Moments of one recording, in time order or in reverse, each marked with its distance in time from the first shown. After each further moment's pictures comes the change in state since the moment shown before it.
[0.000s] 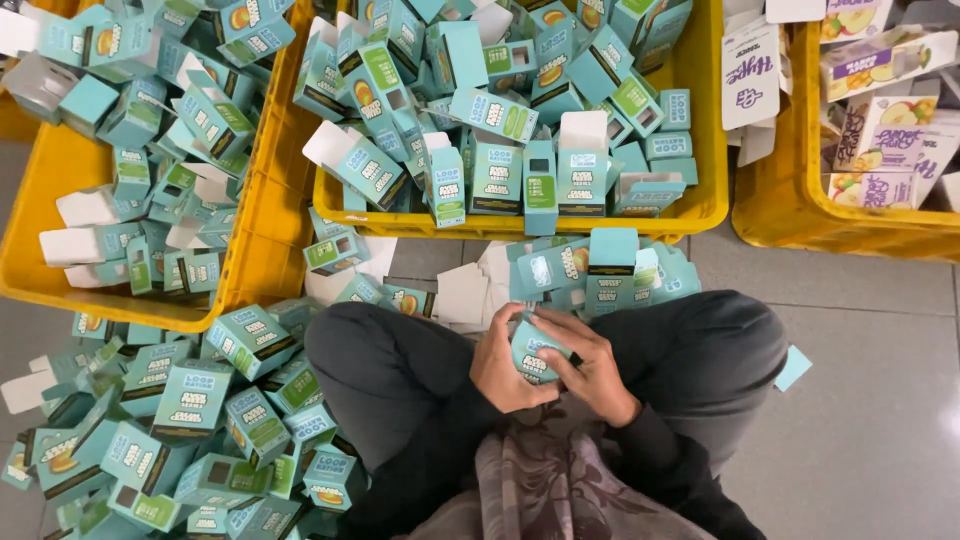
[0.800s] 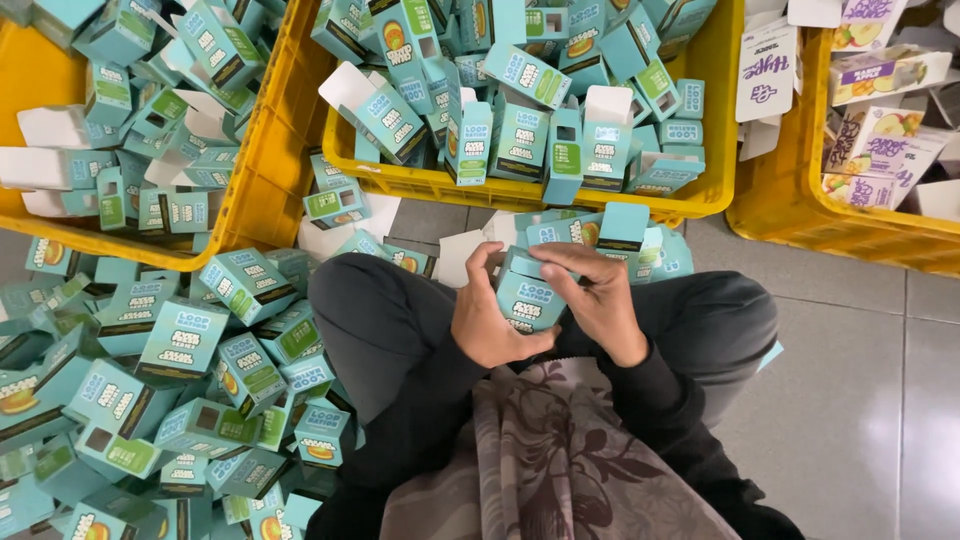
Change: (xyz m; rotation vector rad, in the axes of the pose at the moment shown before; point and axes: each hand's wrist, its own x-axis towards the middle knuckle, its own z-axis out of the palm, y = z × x) left_hand -0.001 0.033 -0.055 -0.104 0.226 0.089; right_hand 0.065 -0.061 0.011 0.106 0.044 0.012
